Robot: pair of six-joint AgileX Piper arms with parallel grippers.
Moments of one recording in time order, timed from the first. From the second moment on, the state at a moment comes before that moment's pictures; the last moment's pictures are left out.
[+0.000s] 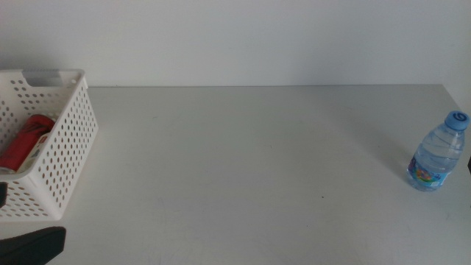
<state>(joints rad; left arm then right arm) -0.49 0.45 -0.78 -0.16 0.92 0.14 -0.07 0.85 -0.15 0.01 -0.48 -0.11</state>
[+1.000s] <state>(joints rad) -0.49 0.45 -0.78 -0.16 0.92 0.14 -0.07 1.58 -0.44 0.00 -0.83 -0.07</state>
